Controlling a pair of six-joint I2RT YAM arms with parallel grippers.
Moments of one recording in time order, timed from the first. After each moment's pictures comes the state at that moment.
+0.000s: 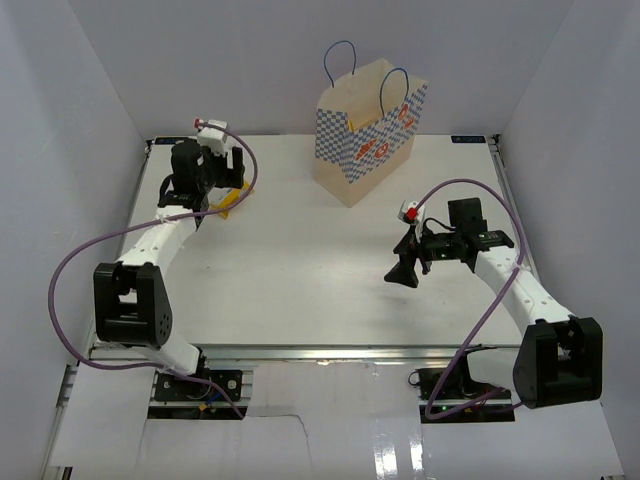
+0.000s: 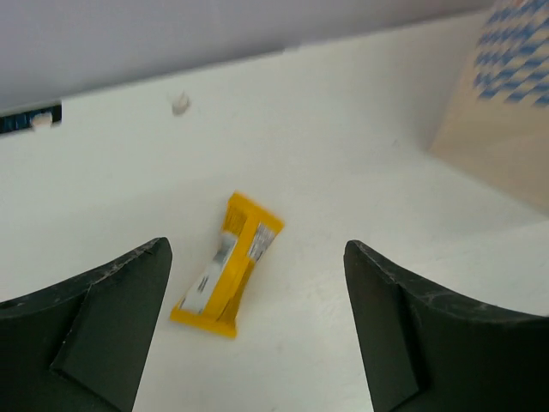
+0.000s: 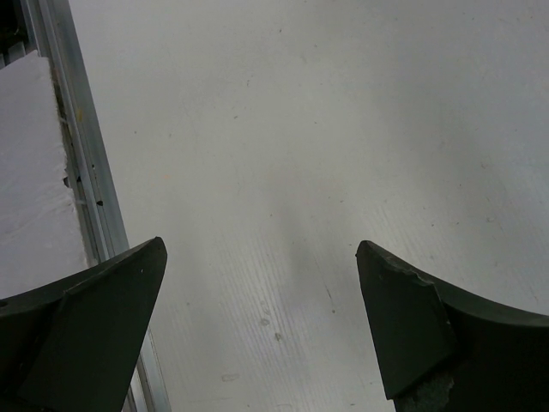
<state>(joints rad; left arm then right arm) -0.11 1.53 1.17 0.14 0.14 0.08 0.17 1.21 0.81 -0.54 -0.96 -0.63</state>
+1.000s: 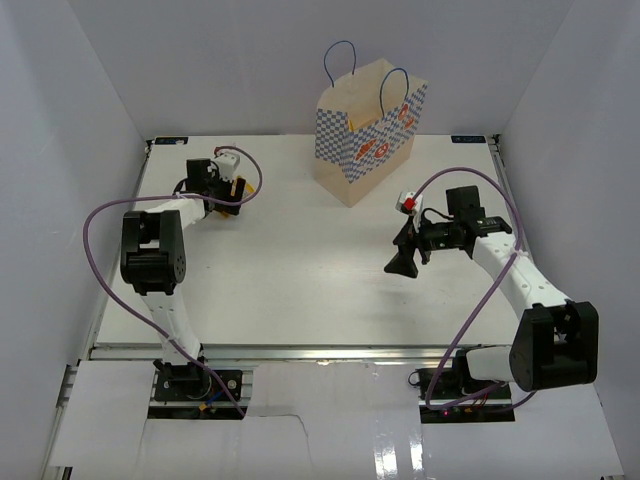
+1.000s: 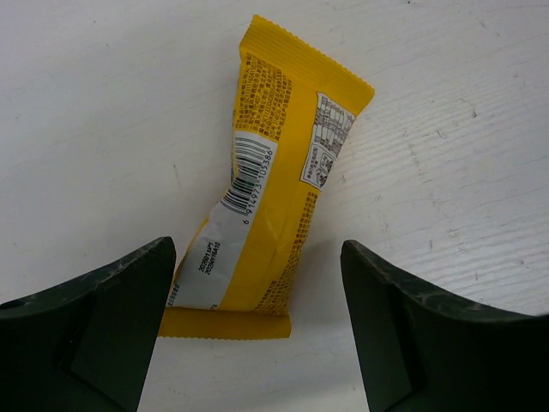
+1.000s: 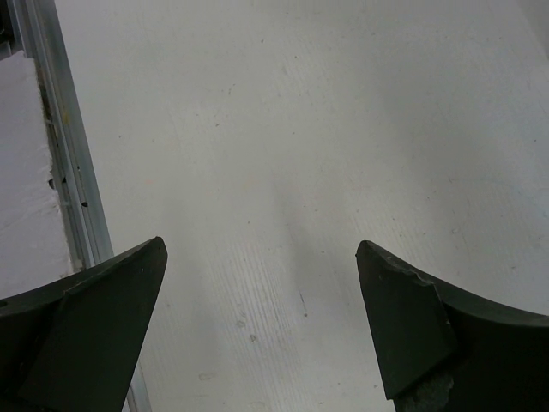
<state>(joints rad) 0.00 1.99 1.28 -0.01 0.17 0.31 0.17 1.30 0.92 -0.61 -0.95 -0.69</state>
